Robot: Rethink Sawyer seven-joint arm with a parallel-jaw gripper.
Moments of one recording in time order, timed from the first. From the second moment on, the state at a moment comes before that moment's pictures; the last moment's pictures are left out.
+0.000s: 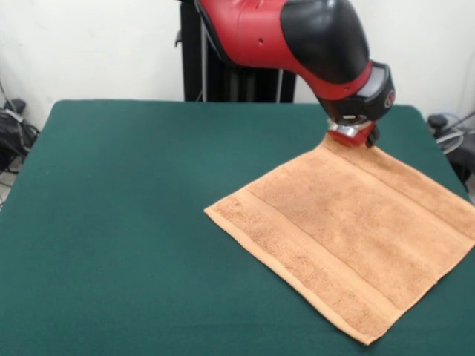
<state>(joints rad) -0.31 -0.46 0.25 1.95 0.41 0.60 3.44</state>
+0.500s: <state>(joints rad) -0.32 -0.46 0.29 2.05 0.41 0.49 3.44</state>
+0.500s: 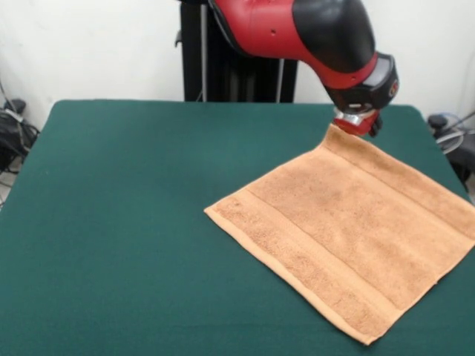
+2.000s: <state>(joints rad) -0.42 -0.52 0.33 2.19 0.38 0.38 3.44</state>
